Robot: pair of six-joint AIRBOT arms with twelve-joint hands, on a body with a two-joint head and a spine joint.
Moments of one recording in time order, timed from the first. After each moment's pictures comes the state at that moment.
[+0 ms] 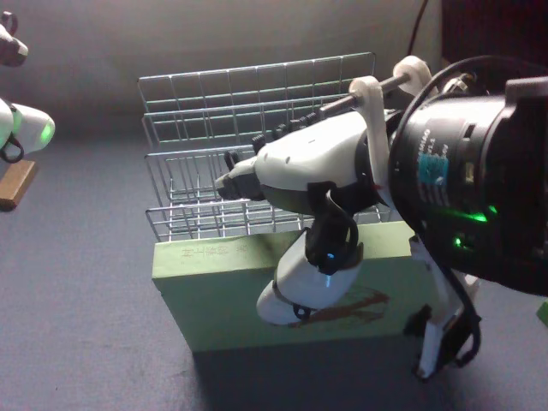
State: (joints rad) left arm -0.01 -0.54 0.63 1.14 0.74 0.26; right arm -0.13 -1.24 0.70 -0.88 -0.84 0.20
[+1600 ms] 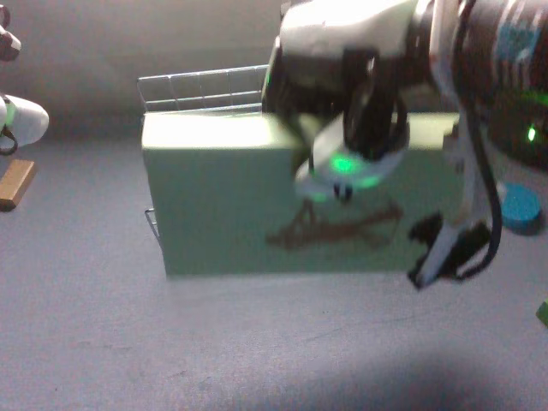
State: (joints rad) left arm -0.05 -0.54 0.63 1.11 0.77 0.29; right arm 0.06 -1.16 0.66 -0.98 -0.88 0.30
